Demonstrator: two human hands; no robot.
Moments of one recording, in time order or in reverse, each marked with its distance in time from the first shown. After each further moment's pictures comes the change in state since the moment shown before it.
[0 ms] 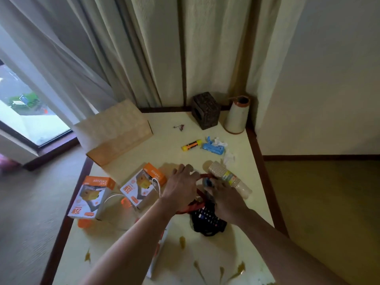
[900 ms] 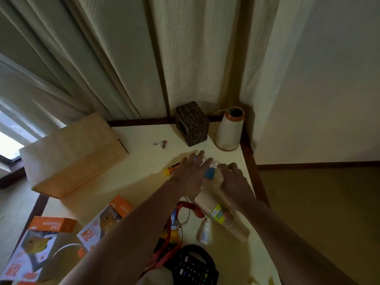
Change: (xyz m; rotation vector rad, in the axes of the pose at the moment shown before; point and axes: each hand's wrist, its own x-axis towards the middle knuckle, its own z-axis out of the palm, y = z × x) left_hand 0.186 -0.002 0.027 0.174 -0.144 0.149; right_hand 0.101 0.097 -0.050 0.355 0.360 0.249
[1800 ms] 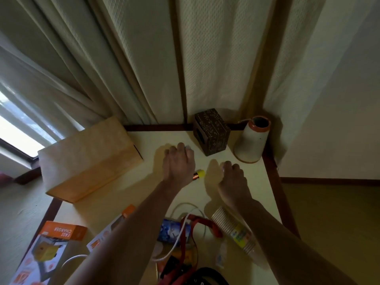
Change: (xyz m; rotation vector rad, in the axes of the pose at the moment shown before) left_hand 0.005 -0.074 0.003 0.017 0.555 -0.379; right_hand 0.062 -0.036 0.037 0.032 0.064 0.049
